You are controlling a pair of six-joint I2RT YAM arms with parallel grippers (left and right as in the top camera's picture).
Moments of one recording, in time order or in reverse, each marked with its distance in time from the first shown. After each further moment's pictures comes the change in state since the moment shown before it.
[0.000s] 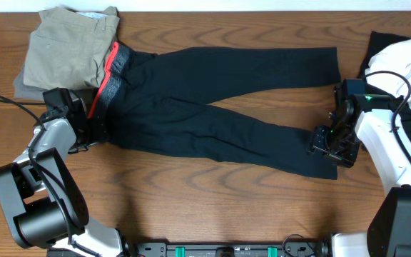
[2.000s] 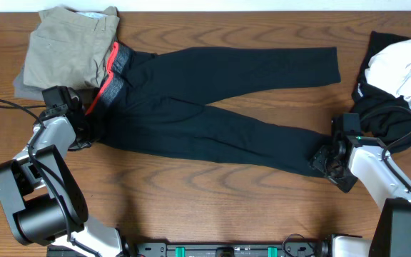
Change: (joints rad) left arm 0.001 0.019 0.016 0.016 0.058 -0.158; right arm -0.038 -0.104 -0.407 0.435 0.188 0.282
